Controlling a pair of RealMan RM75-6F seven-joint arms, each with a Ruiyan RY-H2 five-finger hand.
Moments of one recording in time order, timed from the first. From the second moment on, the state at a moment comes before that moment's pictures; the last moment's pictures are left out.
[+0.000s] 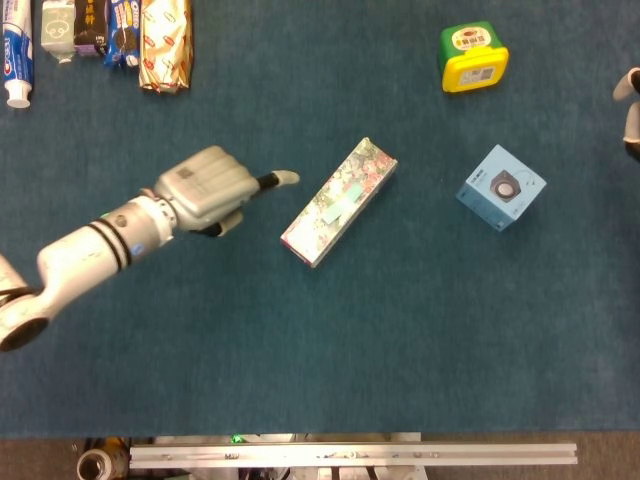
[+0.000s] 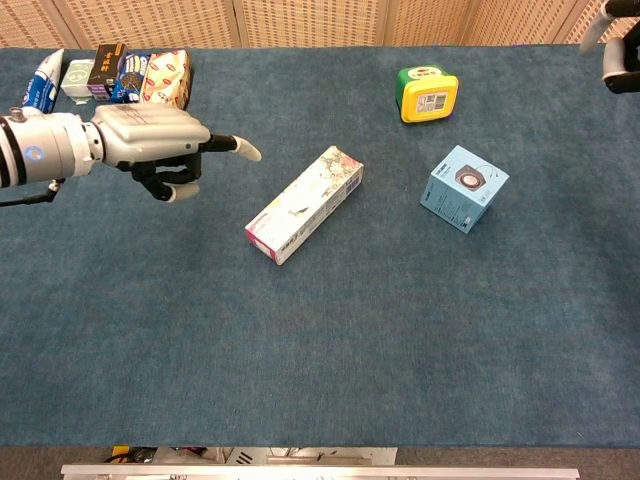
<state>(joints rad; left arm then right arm) -0.89 -1.21 -0.07 -1.54 1.62 0.59 -0.15 0.48 -1.28 0.21 -1.69 -1.07 1.31 -0.48</state>
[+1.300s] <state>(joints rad) -1.11 -1.44 -0.08 -1.43 1.27 0.41 0.12 0.45 -1.28 0.22 -1.62 -1.04 1.27 -0.39</state>
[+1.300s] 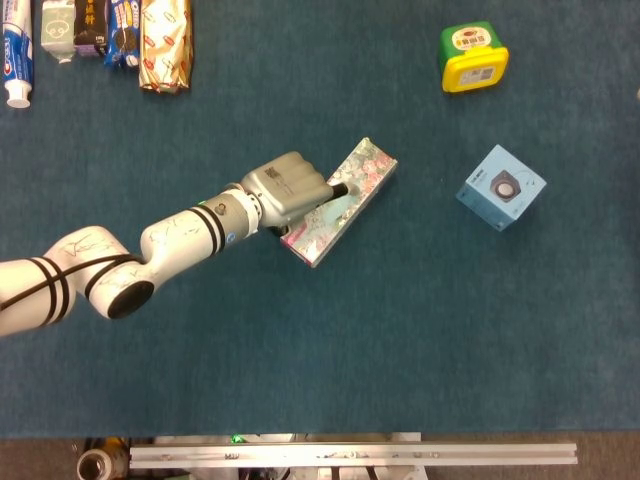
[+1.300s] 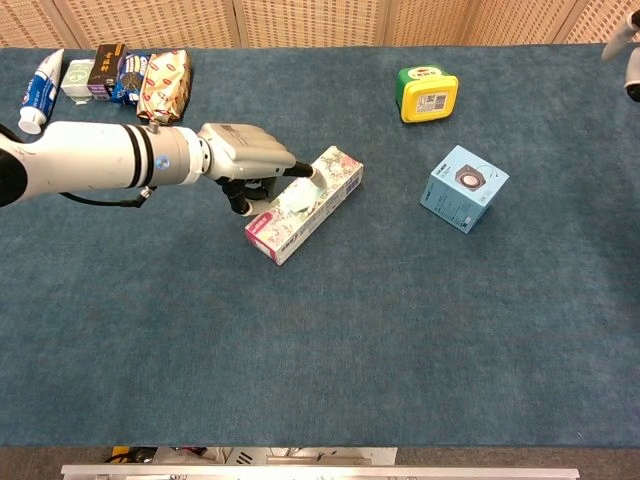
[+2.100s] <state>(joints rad) -1.15 -1.43 -0.04 -1.44 1.16 0.44 0.18 0.43 -1.27 0.22 -1.64 -1.05 1.27 -0.37</state>
